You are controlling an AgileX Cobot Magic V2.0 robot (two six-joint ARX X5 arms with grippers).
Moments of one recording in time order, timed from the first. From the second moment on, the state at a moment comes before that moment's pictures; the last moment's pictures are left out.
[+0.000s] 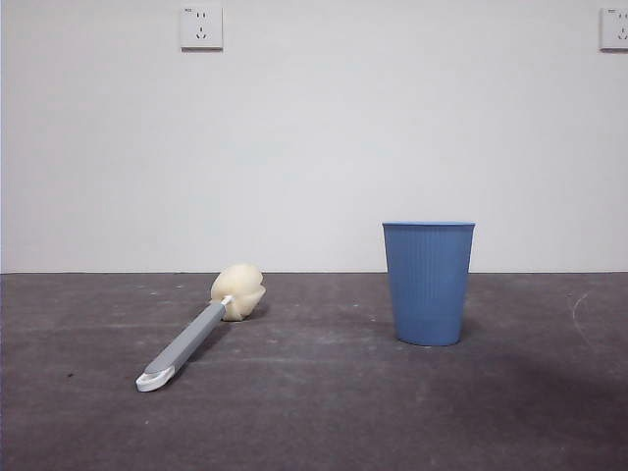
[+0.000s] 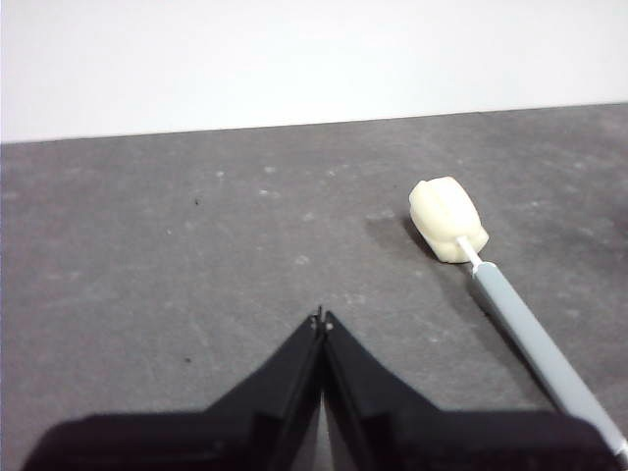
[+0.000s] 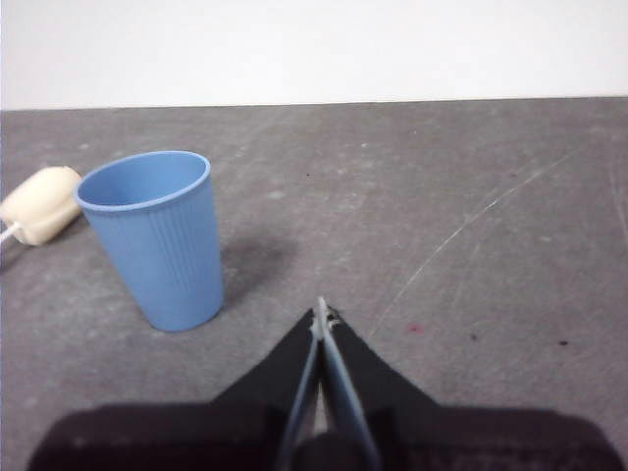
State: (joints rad) left arm -0.07 0.00 0.02 -0.14 0.11 -0.02; right arm 0.09 0.00 0.01 -0.16 -0.13 0.03
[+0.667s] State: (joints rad) left arm -0.07 0.05 0.33 -0.42 0.19 -0.32; right arm 0.09 0.22 0.26 -0.17 -0.26 0.28
